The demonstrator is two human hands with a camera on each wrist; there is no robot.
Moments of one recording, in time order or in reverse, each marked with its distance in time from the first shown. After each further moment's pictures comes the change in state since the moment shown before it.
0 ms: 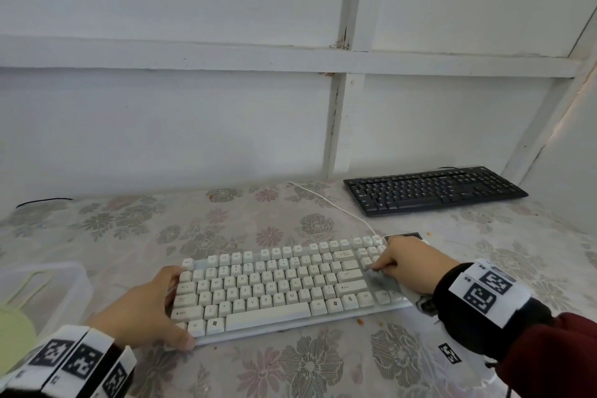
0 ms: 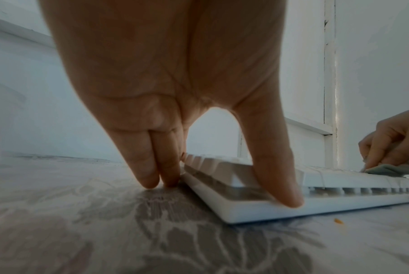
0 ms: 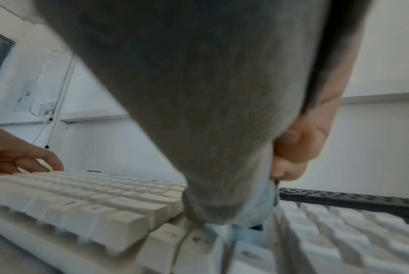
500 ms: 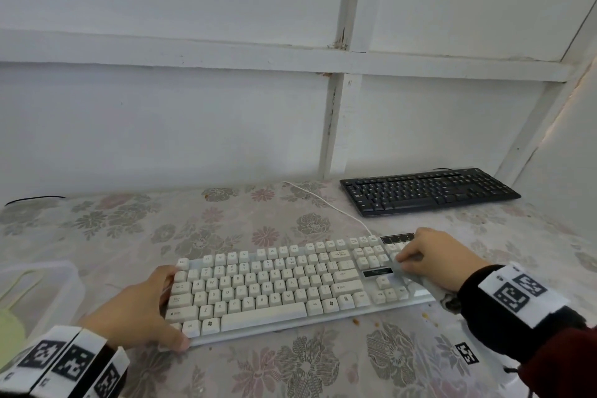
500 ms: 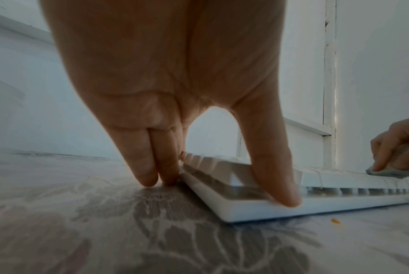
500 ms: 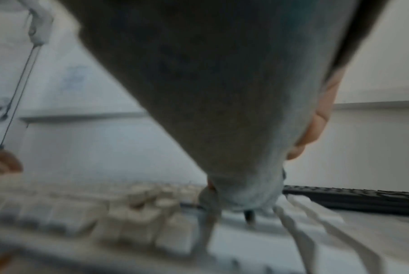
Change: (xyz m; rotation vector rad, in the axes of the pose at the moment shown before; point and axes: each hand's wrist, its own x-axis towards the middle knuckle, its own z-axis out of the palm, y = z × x) left_hand 0.001 -0.002 -0.001 0.007 -0.015 0.008; right_hand -0.016 0.033 -0.008 0.015 0.147 0.131
